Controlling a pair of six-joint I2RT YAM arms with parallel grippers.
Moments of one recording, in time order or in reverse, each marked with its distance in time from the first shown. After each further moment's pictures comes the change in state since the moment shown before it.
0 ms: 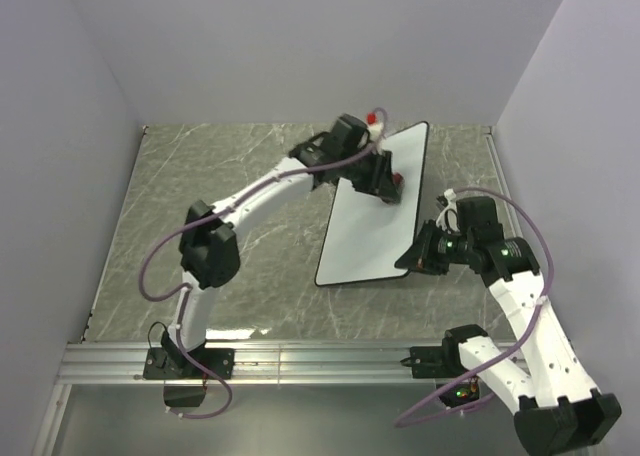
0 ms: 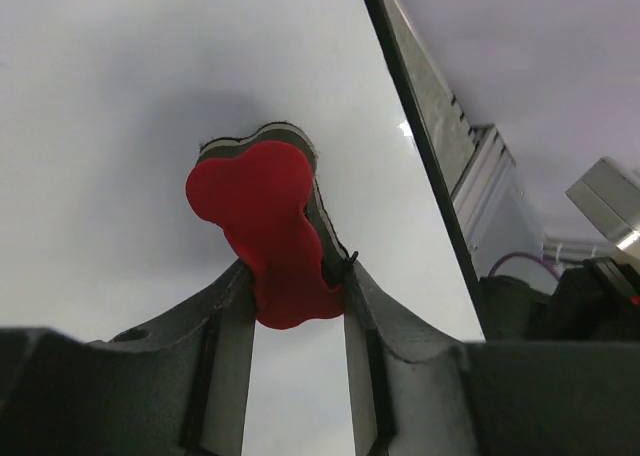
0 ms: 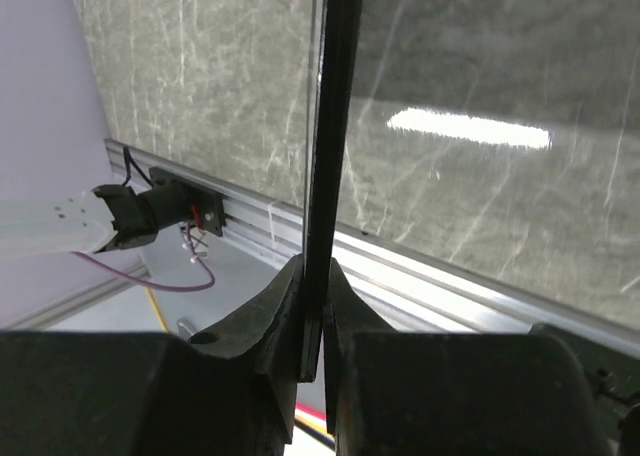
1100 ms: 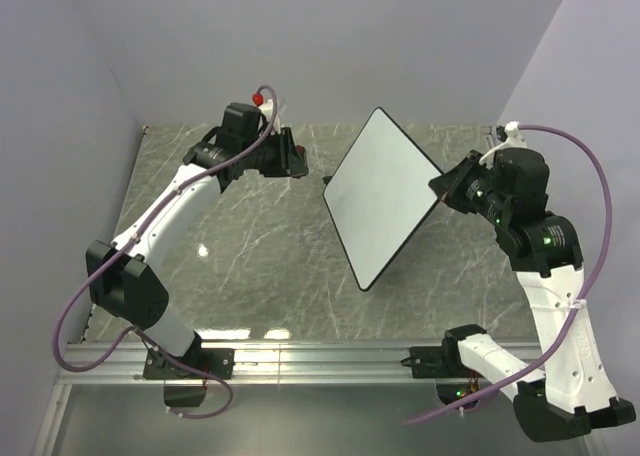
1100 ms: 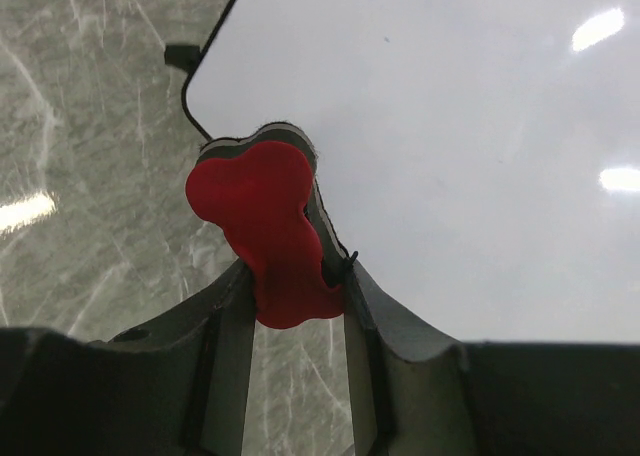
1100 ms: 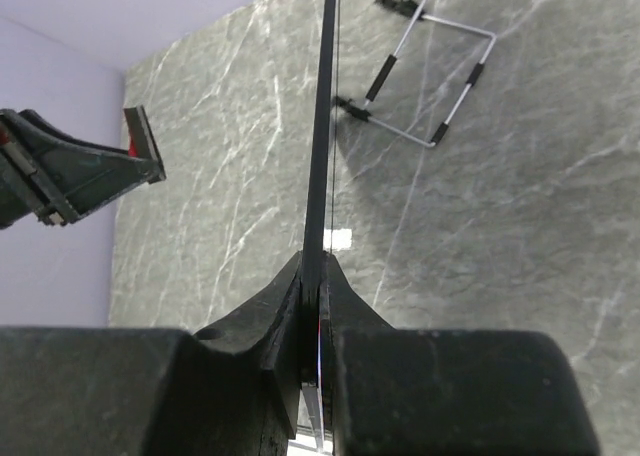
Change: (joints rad) left arm 0.354 -0.534 -0.484 -0.023 -0.151 0.042; right arm 0.016 0.132 0.517 0.104 0.461 0.031
